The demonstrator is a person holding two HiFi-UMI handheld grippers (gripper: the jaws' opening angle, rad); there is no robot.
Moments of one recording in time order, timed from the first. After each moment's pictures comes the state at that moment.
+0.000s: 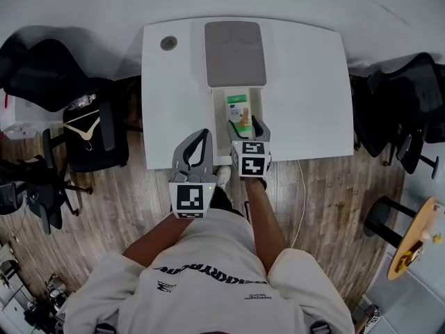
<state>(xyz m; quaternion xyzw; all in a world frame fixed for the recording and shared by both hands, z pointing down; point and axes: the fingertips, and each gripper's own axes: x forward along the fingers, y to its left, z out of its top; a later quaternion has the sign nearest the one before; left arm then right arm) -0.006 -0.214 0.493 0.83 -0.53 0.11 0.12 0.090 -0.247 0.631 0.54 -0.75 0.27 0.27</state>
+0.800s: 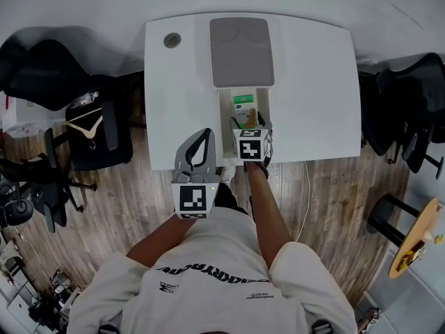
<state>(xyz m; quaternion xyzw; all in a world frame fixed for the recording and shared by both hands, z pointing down) -0.016 -0.228 0.508 0.82 -0.54 0.11 0.13 0.087 -0.267 0.698 0.53 -0.71 0.30 0.35</state>
